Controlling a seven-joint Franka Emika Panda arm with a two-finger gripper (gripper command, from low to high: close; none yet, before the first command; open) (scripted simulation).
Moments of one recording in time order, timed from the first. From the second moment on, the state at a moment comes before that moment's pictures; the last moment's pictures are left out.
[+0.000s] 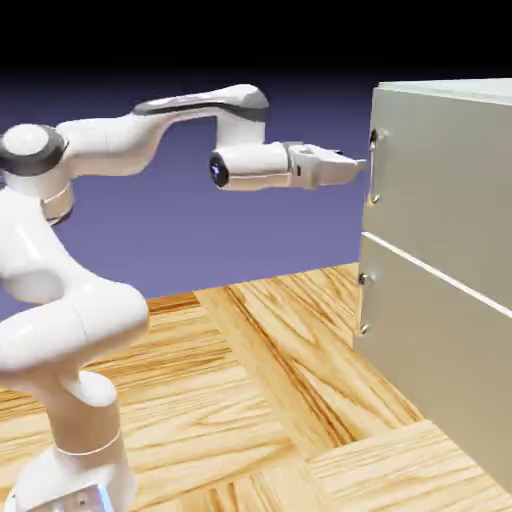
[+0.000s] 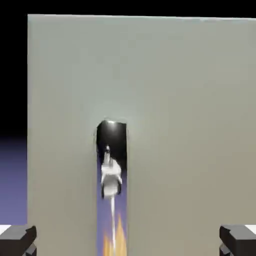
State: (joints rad) arm -1.27 -1.04 1.34 -2.06 2.86 2.93 -1.08
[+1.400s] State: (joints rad) arm -0.30 -0.58 0.53 -2.45 2.90 2.74 -1.85
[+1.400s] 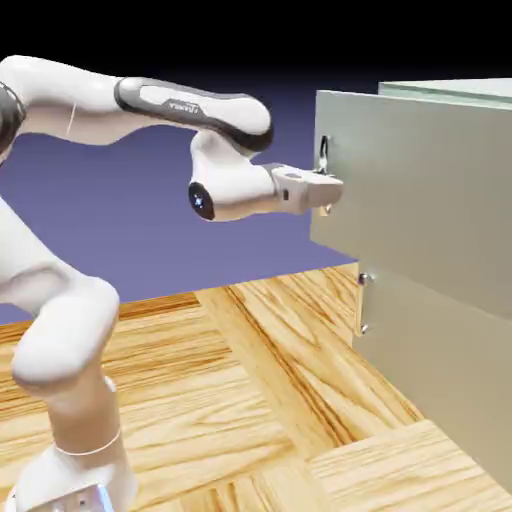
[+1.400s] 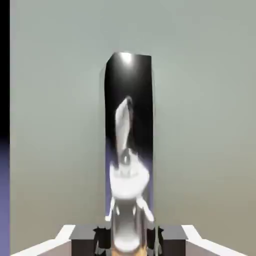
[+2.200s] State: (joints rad) arm 0.36 -1.06 -0.17 -2.83 2.14 2.84 -1.52
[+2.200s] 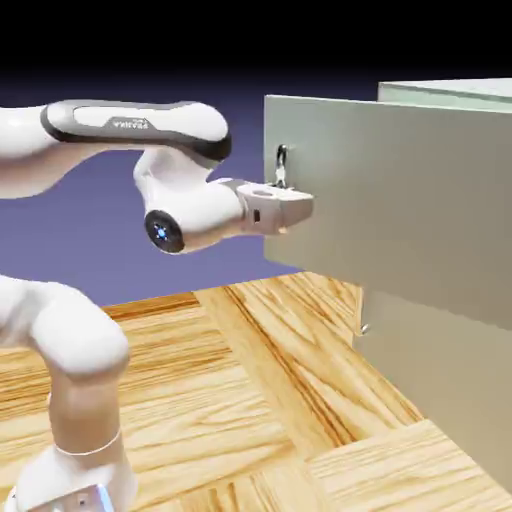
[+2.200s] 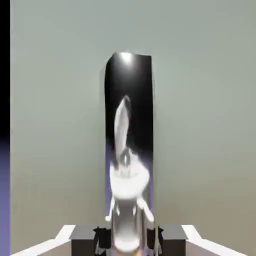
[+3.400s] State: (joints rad) arm -0.07 -1.43 -0.88 -2.86 0.69 1.91 -0.74
